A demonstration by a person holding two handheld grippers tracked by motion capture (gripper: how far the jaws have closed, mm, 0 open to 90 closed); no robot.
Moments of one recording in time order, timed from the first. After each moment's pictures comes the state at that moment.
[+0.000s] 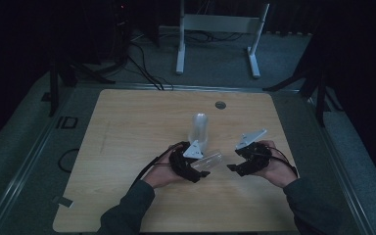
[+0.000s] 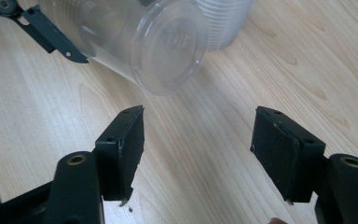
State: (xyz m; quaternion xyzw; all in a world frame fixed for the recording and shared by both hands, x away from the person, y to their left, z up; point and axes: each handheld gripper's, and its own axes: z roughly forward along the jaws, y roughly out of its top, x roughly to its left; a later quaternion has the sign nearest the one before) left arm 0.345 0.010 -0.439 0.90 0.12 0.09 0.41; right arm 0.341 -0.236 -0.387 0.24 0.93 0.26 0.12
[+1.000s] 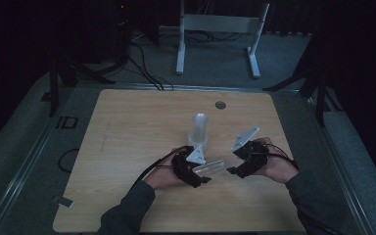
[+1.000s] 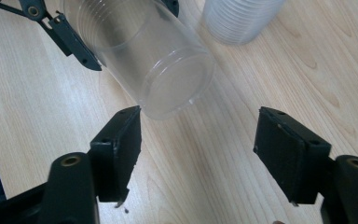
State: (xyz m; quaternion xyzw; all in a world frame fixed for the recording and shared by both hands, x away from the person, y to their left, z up) left arm 0.339 0.003 -0.445 0.91 0.09 0.07 0.39; right arm 0.341 -0.224 -0.375 0.18 0.95 0.22 0.10
